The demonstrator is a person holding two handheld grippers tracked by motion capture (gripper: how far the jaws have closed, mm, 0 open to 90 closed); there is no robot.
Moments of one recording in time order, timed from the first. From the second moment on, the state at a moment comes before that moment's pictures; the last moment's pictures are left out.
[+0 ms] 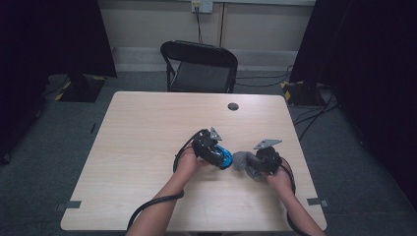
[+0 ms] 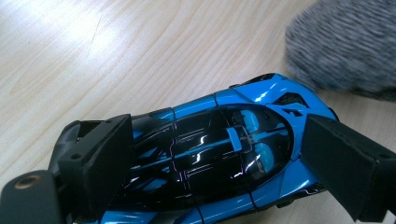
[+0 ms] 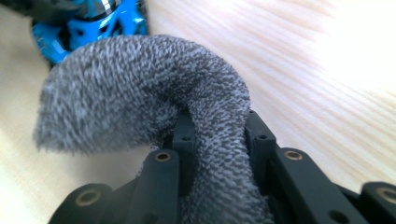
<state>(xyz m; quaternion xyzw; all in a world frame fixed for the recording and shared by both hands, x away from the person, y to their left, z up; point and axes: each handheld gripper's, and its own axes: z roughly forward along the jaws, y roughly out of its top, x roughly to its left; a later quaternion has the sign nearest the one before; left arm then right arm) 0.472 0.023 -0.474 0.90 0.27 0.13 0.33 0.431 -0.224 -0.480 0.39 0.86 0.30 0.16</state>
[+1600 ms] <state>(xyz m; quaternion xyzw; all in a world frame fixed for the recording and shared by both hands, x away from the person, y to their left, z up) 0.466 0.019 -0.478 0.89 0.27 0.14 0.34 0.378 -0.204 -0.439 0.26 0.88 0.40 0.09</state>
